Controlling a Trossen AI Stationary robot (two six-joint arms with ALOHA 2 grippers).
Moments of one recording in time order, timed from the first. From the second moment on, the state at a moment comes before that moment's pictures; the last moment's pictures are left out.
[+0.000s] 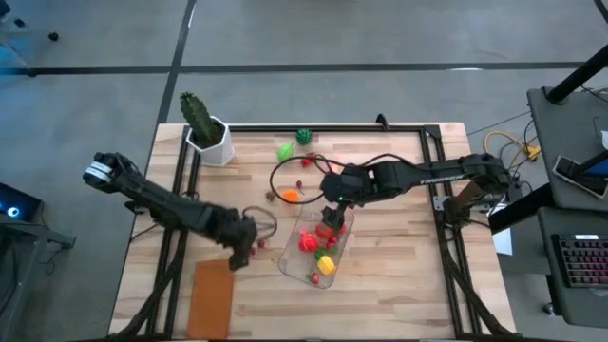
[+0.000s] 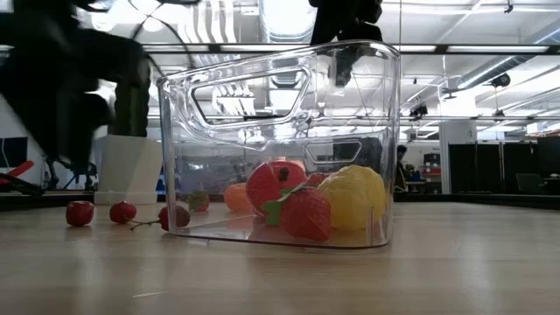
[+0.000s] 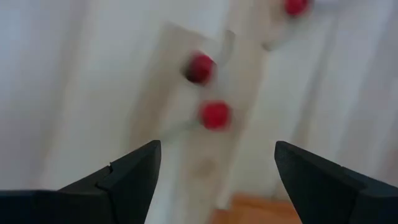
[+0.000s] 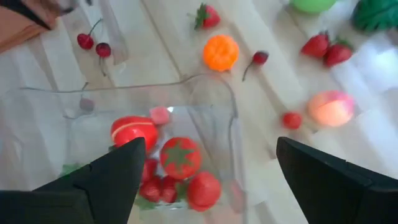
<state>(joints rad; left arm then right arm) -0.40 1.31 0.78 -0.70 -0.04 -0.73 0.09 1.66 1.55 -0.94 0.21 0.46</state>
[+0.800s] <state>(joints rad) -0.52 1.56 0.81 -0.60 -0.20 -0.64 0.03 1.65 1.55 -0.94 0.20 0.26</state>
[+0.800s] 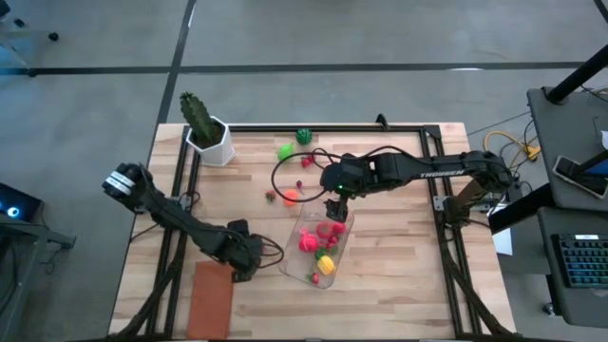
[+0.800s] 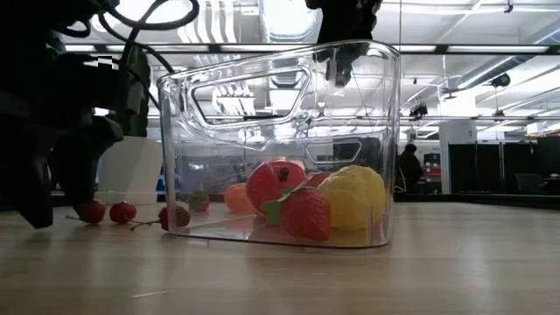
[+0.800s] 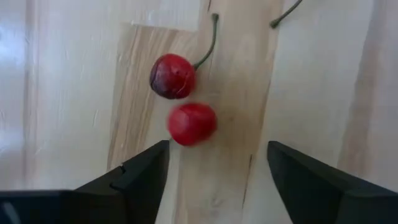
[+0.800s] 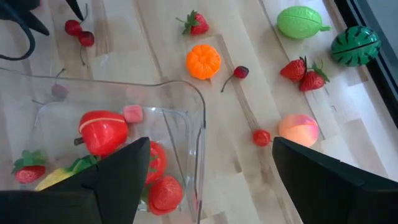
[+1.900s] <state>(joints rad) -0.43 1.55 0.79 -0.55 -0.26 -0.64 0.02 1.65 1.54 -0.94 0.20 0.23</state>
